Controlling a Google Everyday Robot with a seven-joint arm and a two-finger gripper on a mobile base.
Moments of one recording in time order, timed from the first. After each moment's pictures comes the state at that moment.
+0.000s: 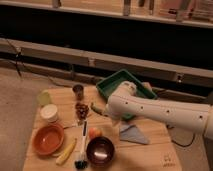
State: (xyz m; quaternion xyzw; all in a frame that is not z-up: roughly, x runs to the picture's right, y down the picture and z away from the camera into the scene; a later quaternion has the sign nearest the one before) arm 0.036 0.163 0.779 -0.21 -0.17 -0.31 0.91
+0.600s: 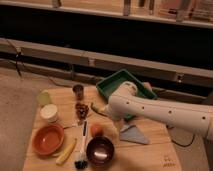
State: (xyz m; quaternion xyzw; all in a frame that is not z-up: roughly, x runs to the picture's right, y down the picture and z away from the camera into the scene) arm 0.029 0.171 0.765 -0.21 -0.20 -0.33 0.90
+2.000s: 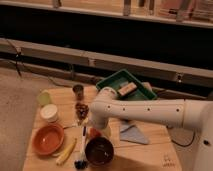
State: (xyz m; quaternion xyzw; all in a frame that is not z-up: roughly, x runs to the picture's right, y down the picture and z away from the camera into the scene) arm -0.051 0.222 0.763 -0.25 -0.27 -0.45 0.82
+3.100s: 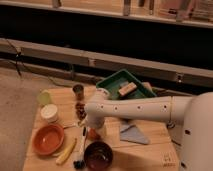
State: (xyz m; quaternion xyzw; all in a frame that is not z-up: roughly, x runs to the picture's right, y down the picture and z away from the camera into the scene) arm -0.063 0.227 0.787 -0.26 -0.25 -0.46 0.81
